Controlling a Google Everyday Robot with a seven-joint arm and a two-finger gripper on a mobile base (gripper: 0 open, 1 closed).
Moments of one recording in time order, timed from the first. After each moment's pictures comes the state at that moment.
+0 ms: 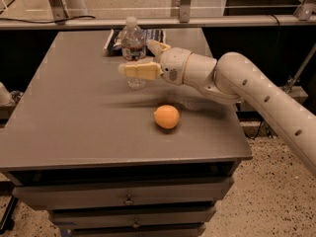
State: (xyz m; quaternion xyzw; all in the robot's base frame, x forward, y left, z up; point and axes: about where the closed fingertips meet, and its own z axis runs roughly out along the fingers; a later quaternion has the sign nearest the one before) arm 0.644 0.046 0.919 -0.37 0.59 0.40 0.60
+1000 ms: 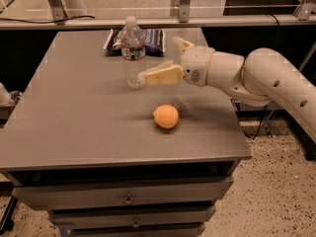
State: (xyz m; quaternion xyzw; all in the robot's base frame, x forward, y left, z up) arm 0.618 -0.003 0.929 -0.38 0.62 0.34 0.60
